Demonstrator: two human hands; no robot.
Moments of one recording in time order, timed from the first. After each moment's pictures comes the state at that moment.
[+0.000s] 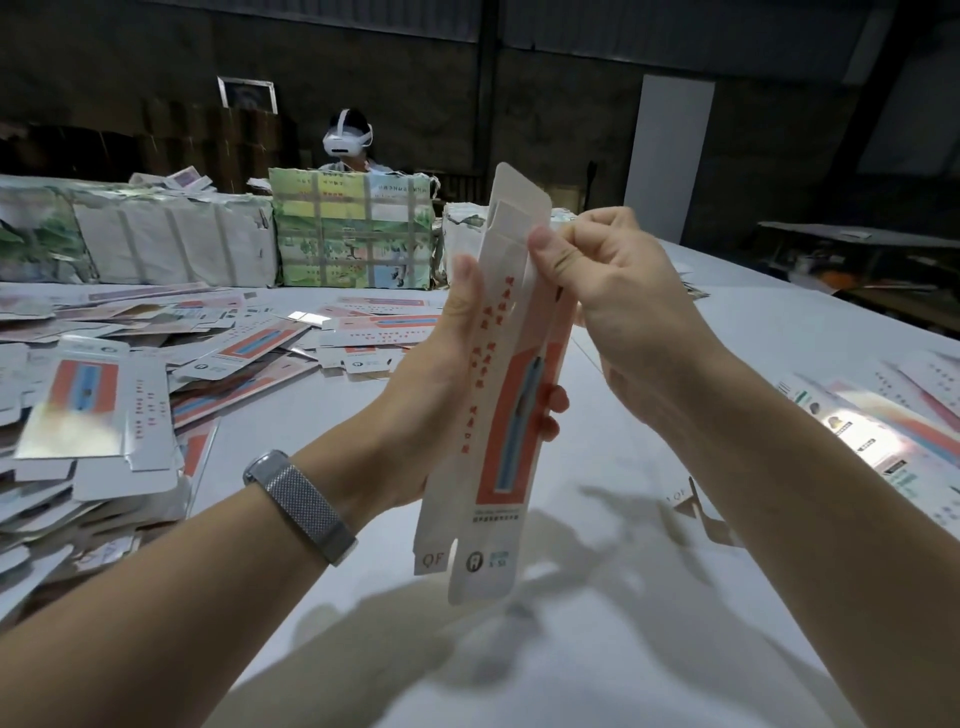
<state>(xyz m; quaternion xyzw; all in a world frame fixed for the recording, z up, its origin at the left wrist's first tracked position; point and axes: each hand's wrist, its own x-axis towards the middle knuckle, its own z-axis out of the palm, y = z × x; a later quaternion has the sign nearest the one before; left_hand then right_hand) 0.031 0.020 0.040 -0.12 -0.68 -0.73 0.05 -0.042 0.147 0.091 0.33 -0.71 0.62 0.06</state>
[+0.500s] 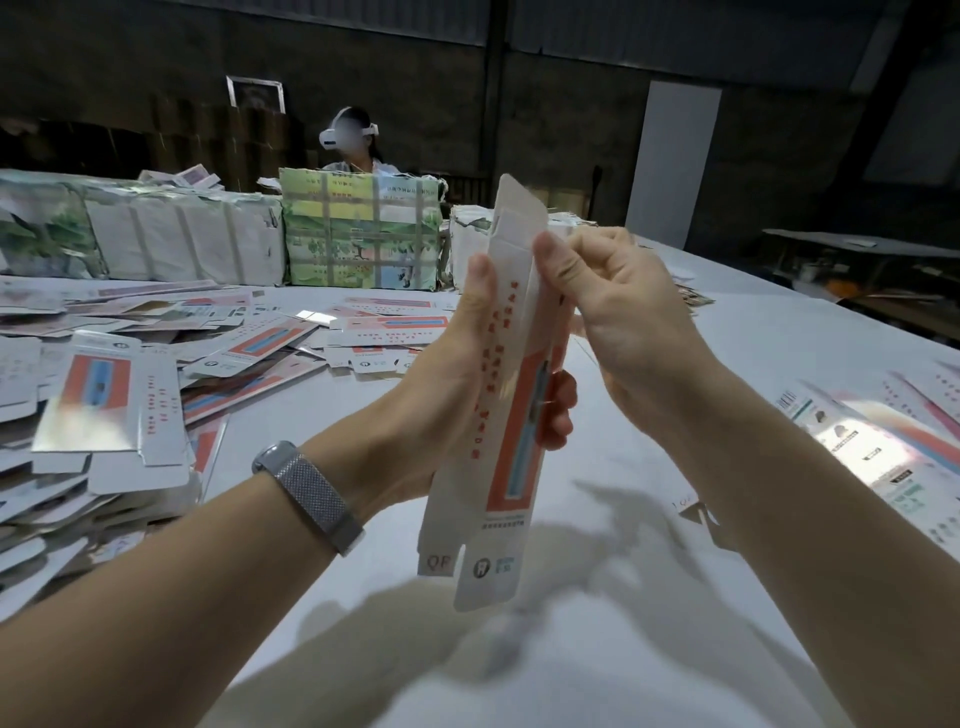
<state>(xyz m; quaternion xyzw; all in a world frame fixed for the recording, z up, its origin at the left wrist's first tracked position) 0.031 0.020 0.044 -0.14 -0.69 -0.71 0.04 -0.047 0.143 0.083 0.34 -0.68 0.64 0.04</state>
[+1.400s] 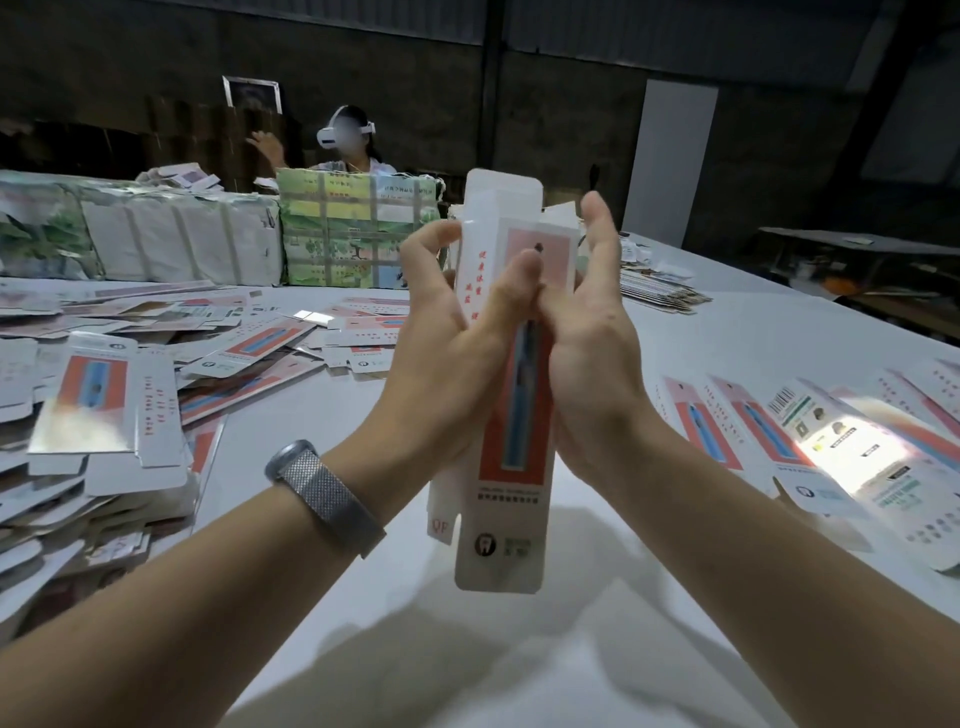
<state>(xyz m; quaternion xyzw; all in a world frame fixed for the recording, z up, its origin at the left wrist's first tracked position) 0.021 0.028 0.050 -0.09 -0.69 -0.63 0.34 -0.021 0.121 0.057 0.36 -0.55 0.75 0.02</state>
